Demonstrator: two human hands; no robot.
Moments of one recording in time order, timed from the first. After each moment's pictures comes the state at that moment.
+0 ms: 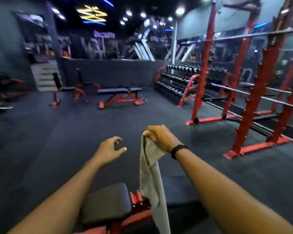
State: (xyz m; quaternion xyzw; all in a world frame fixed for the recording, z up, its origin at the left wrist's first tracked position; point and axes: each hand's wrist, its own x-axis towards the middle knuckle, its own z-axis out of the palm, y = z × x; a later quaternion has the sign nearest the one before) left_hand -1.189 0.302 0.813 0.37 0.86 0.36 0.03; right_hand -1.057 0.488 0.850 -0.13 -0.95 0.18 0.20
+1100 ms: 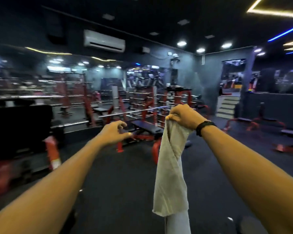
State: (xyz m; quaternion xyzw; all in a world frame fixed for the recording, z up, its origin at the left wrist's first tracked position) left_hand -0.809 -0.364 1.023 -0.07 0.94 0.26 -0.23; right_hand -0.940 -0.102 1.081 0.45 -0.85 0.18 0.20
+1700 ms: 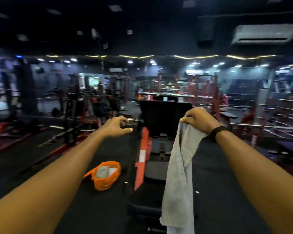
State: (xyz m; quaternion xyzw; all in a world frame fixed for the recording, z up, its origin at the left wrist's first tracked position) left_hand -0.420 -0.689 1.021 -0.47 0.81 0.17 -0.29; right_hand -0.740 -0.594 1.061 0.73 -0.63 0.25 0.08
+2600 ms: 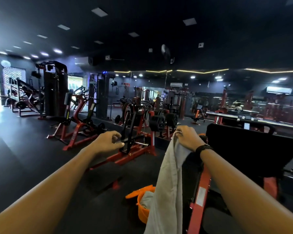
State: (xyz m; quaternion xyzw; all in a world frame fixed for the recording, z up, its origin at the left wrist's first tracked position) left_hand -0.153 -0.942 1.005 -0.64 0.68 0.10 -0.33; right_hand -0.468 -1.008 1.048 0.81 -0.52 0.29 0.00
